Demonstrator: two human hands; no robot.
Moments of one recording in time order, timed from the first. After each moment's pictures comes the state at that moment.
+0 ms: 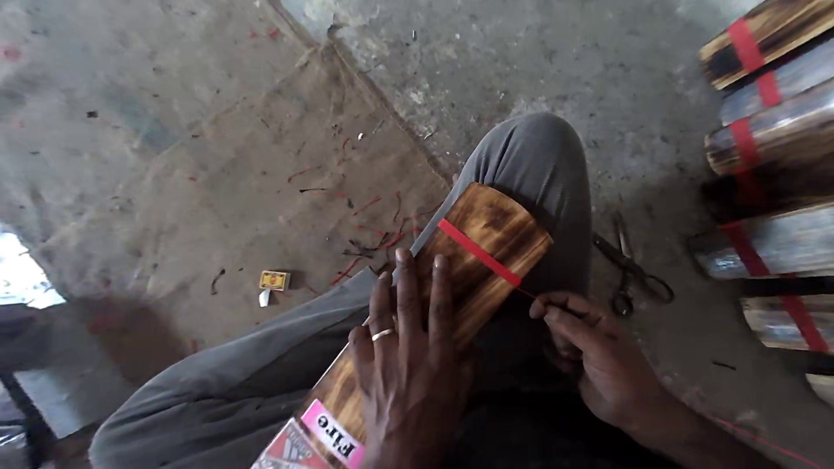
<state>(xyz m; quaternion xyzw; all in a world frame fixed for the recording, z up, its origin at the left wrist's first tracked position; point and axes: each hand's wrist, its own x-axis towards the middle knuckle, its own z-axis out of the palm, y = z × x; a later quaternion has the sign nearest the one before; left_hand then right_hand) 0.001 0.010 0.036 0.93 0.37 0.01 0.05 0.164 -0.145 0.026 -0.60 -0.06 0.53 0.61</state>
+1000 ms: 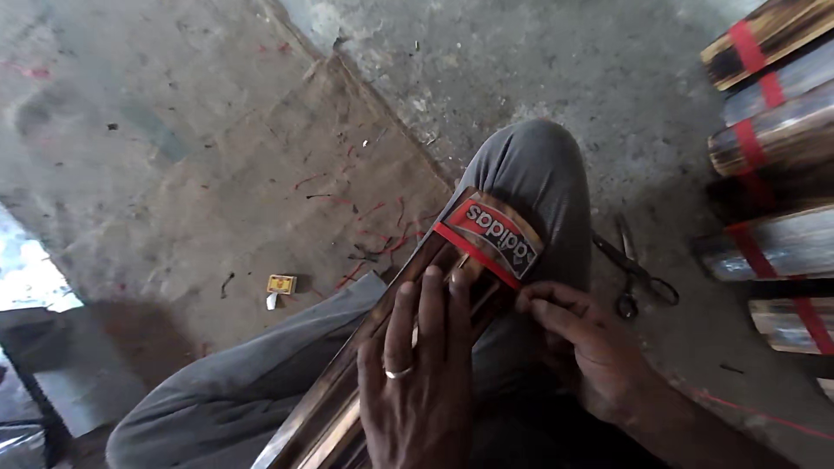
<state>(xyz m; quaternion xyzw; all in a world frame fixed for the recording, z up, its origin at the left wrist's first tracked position) 0.001 -0.008 0.055 0.94 0.34 0.00 -0.07 0.168 -0.119 0.044 -0.54 -0.03 0.57 0.62</state>
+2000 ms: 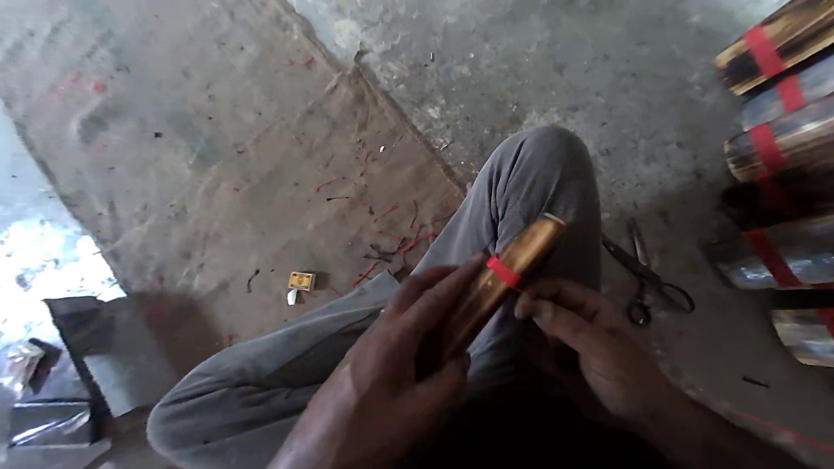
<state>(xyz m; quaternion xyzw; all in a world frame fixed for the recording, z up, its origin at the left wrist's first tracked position) -0.013 0.074 0.106 0.81 0.27 -0.06 0.52 0.162 -0.104 0.064 -0.50 -0.16 0.55 0.65</state>
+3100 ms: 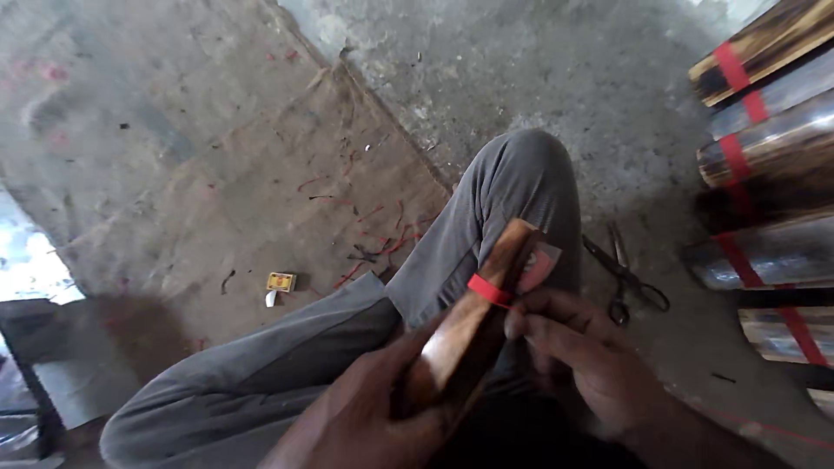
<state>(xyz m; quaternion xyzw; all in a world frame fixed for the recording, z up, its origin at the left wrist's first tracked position) -0.032 0.065 0.116 0.72 0.30 -0.17 0.60 0.167 -0.112 0.072 -0.45 -0.16 0.59 0.65</state>
